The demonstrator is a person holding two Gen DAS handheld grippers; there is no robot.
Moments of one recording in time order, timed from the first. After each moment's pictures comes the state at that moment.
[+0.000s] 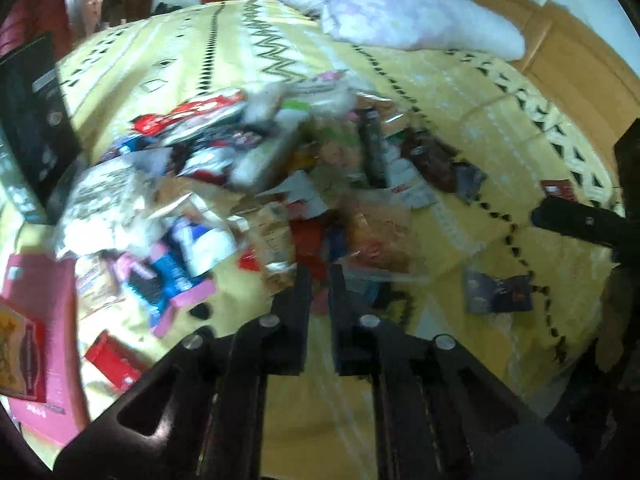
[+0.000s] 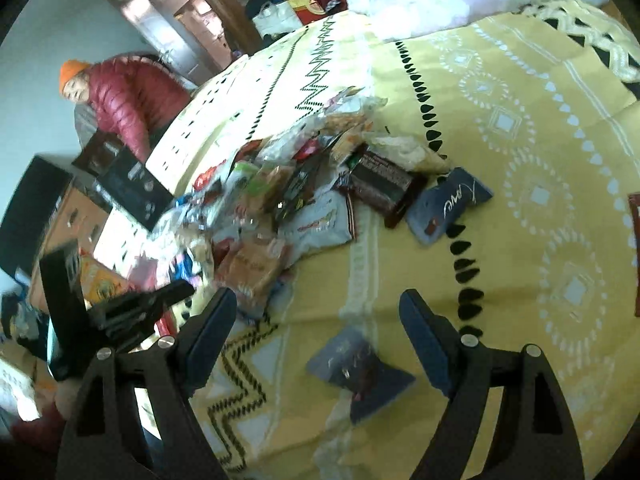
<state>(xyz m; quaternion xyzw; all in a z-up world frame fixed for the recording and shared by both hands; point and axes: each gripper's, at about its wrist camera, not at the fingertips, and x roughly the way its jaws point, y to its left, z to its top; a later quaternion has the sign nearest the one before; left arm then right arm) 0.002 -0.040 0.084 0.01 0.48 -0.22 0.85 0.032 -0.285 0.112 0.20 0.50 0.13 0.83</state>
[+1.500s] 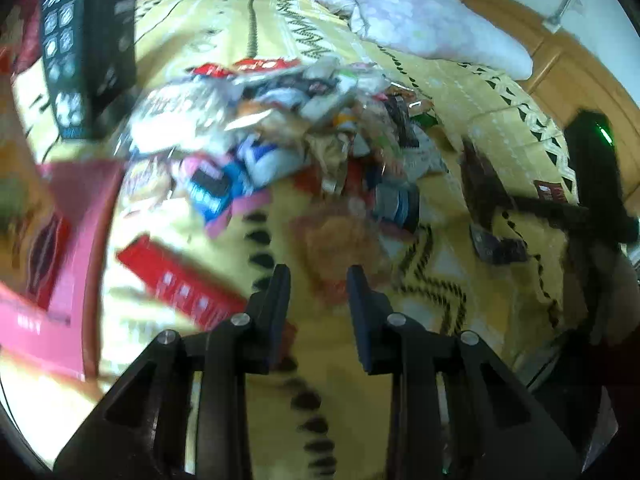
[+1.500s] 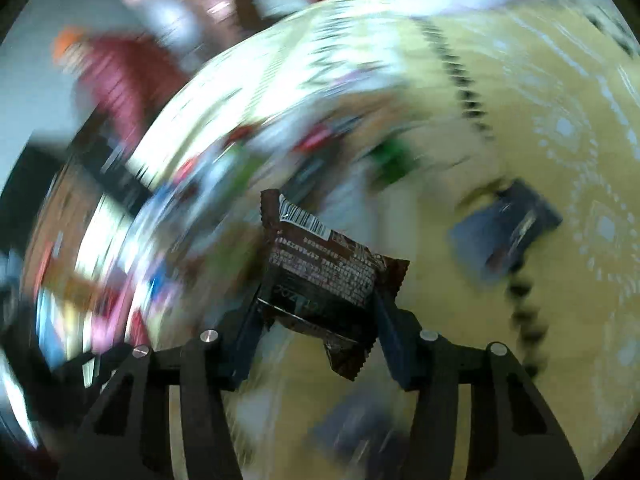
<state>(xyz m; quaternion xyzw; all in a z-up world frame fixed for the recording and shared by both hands) -0.054 0.034 0.066 -0.04 0.49 -0.19 0.85 0.050 -0.225 0.073 0.10 0.54 0.20 0.81</state>
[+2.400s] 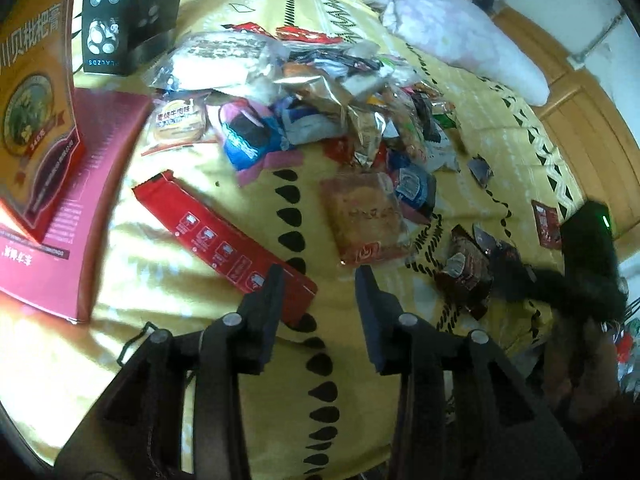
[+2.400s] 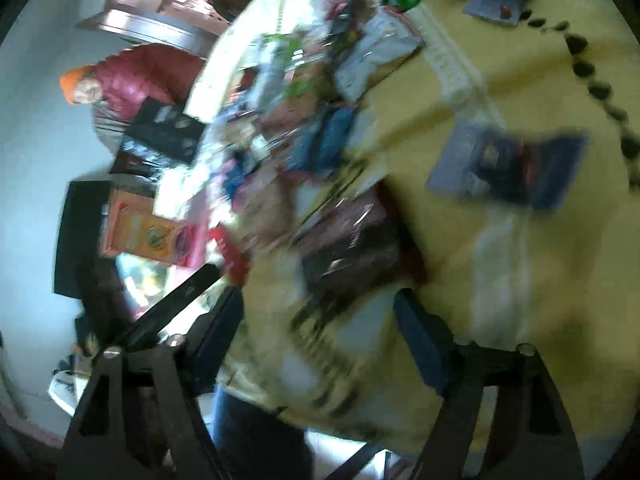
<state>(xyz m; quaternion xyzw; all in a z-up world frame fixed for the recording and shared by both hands) -0.060 0.062 0.056 -0.12 0.53 -0.17 0.82 -0.008 -0.231 0.038 0.28 0.60 0.17 0.74</state>
